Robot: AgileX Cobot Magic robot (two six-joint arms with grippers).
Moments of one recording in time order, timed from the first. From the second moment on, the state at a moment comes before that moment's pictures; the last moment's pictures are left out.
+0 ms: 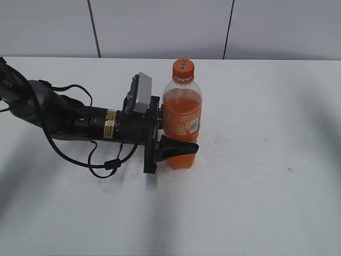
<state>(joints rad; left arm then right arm) -0.37 2.31 -1.19 1.35 -1.20 -0.46 -0.06 1.49 -1.36 0.13 1.21 -0.03</state>
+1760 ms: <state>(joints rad) -0.37 2.31 -1.19 1.34 -1.19 -0.47 0.65 1.79 -1.73 0.14 1.20 0.42</state>
